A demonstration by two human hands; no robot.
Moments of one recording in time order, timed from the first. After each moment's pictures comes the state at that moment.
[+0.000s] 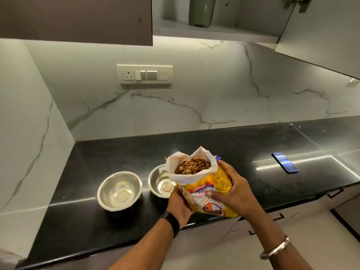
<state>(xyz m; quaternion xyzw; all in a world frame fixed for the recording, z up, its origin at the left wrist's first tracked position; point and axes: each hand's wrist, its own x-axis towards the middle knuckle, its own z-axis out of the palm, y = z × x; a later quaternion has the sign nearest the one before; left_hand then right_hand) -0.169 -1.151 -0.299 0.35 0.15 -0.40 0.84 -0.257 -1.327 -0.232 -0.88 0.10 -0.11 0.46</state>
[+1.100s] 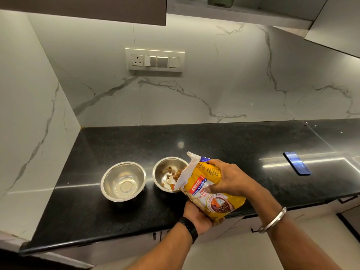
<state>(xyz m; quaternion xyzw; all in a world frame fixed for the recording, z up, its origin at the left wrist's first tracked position) -0.191 -1.188 -0.349 0.32 0.25 -0.49 0.77 -0.185 -1.330 -0.212 -0.94 0.10 0.16 0.27</state>
